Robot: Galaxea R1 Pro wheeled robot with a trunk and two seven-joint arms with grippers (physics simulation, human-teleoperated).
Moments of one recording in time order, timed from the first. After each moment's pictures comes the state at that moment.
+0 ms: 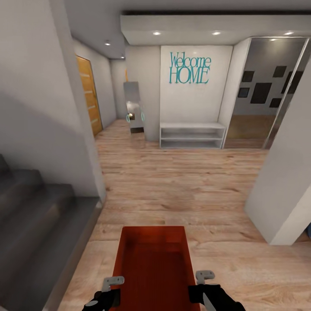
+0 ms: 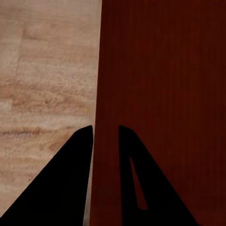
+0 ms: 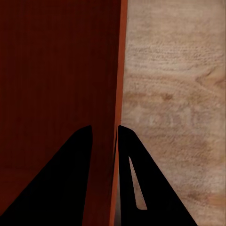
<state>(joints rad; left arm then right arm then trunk) -0.44 -0.09 0.16 -0.26 -0.09 -0.02 0.00 -0.48 0.08 -0.03 -0.34 0.07 0.29 0.03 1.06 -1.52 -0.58</state>
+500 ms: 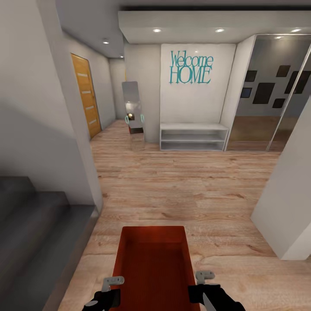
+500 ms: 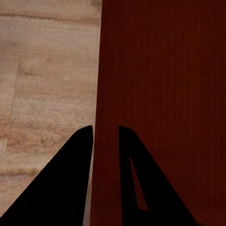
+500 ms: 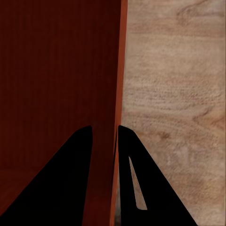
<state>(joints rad) -0.44 -0.09 0.16 -0.26 -0.09 -0.02 0.00 -0.48 0.08 -0.03 -0.34 0.07 0.29 0.02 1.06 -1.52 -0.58</state>
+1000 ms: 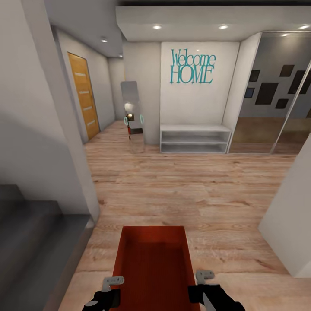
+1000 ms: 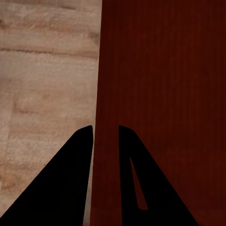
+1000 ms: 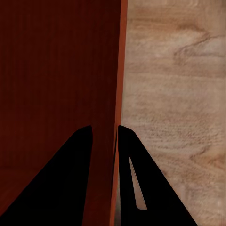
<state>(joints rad) -0.44 -0.09 0.16 -0.26 -0.09 -0.02 0.00 -0.48 0.08 -0.03 -0.34 0.07 0.29 0.02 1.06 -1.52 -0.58</state>
